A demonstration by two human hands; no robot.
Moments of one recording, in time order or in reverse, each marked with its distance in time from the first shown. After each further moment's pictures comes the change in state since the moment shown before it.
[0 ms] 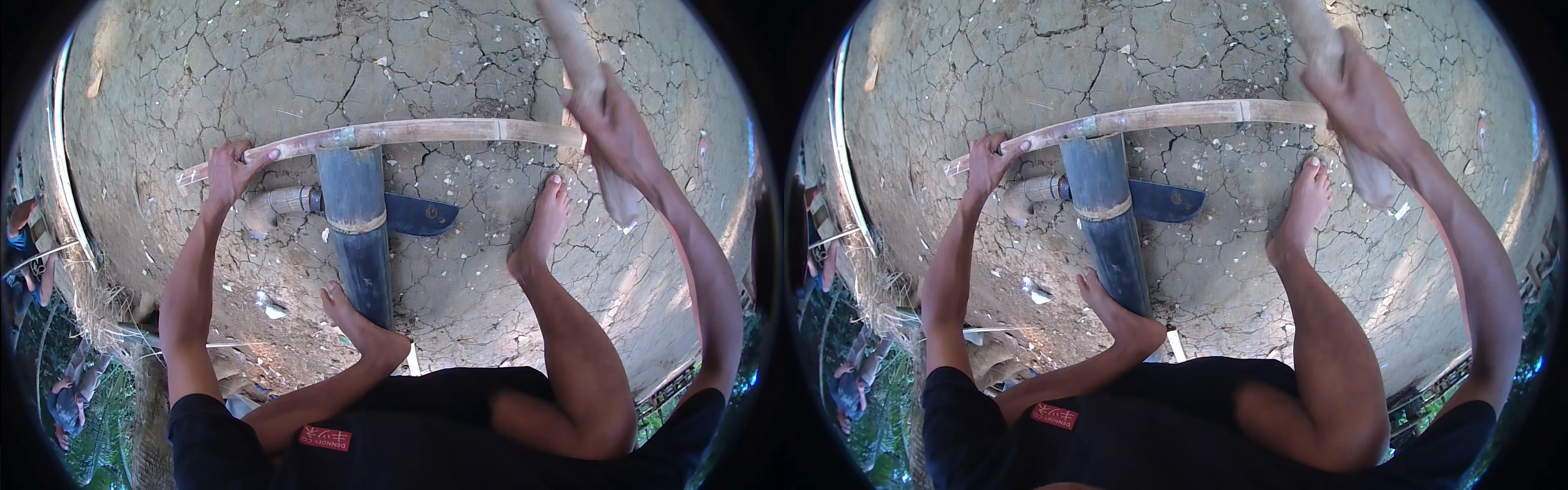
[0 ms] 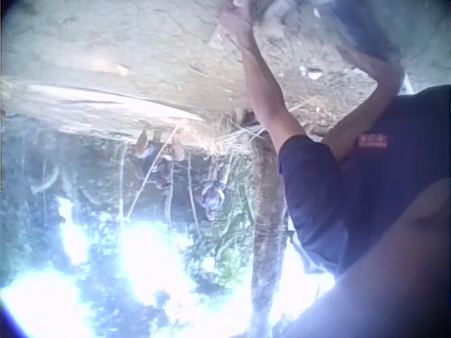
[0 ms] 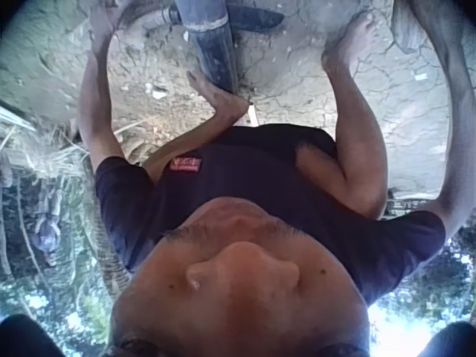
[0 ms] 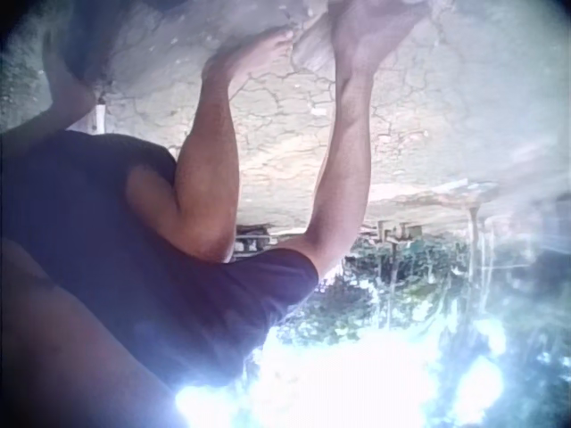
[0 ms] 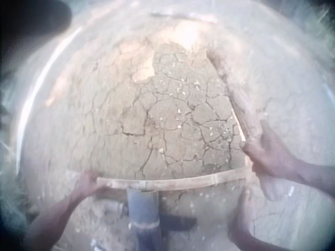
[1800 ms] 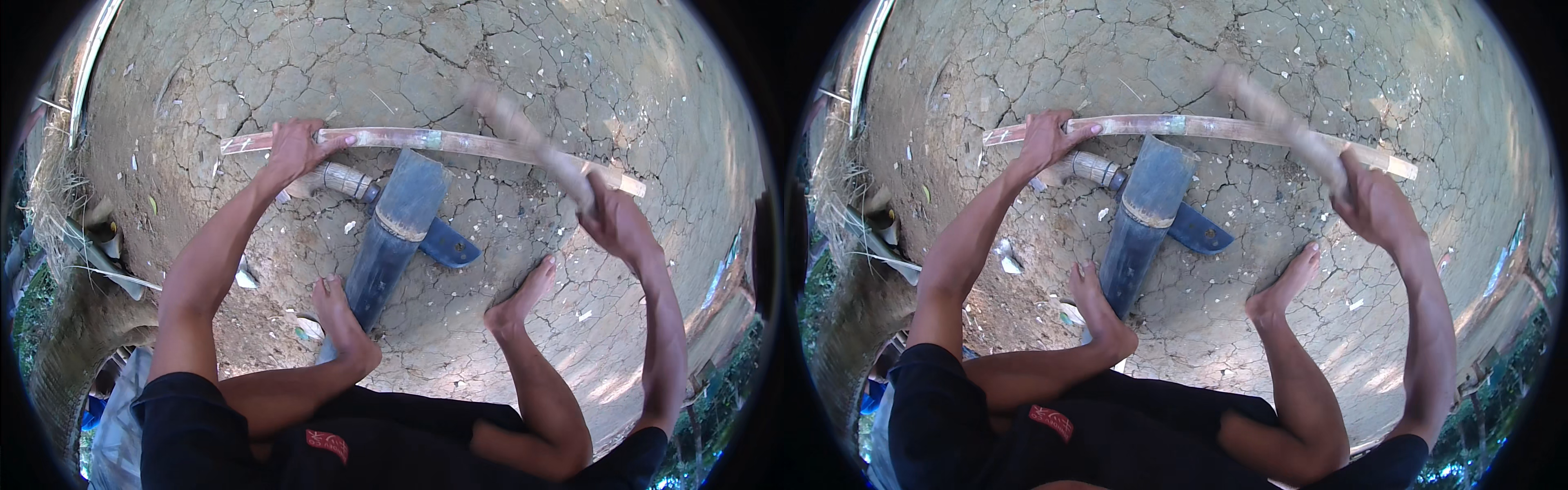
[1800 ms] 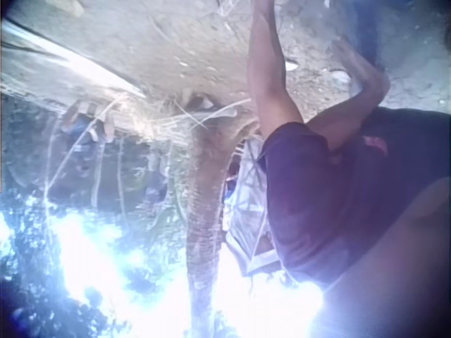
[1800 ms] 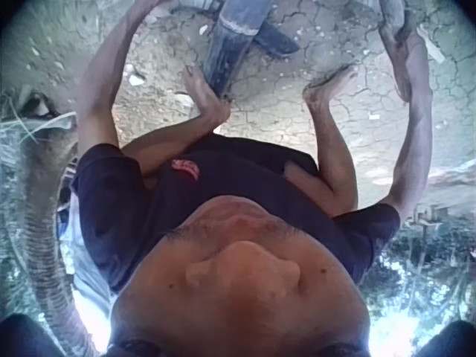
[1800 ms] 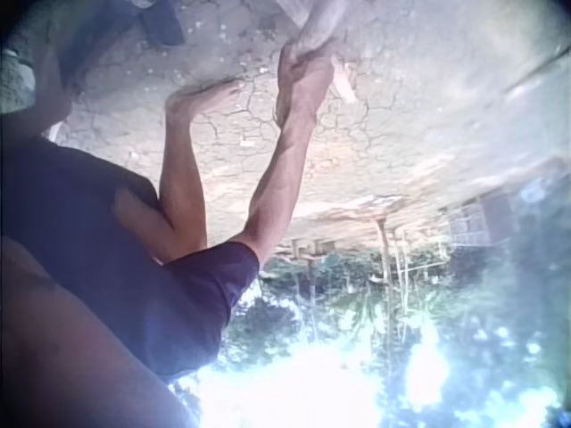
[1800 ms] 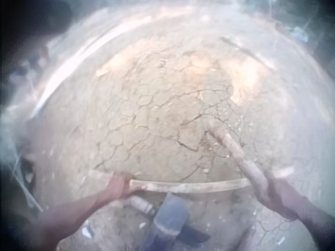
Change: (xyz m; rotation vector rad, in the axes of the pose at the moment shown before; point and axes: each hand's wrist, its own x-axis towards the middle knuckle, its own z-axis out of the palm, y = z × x) left_hand -0.039 0.013 0.017 -0.239 0.039 -0.247; right_hand 0.029 -0.075 -0.015 -0.614 -0.088 -0.259
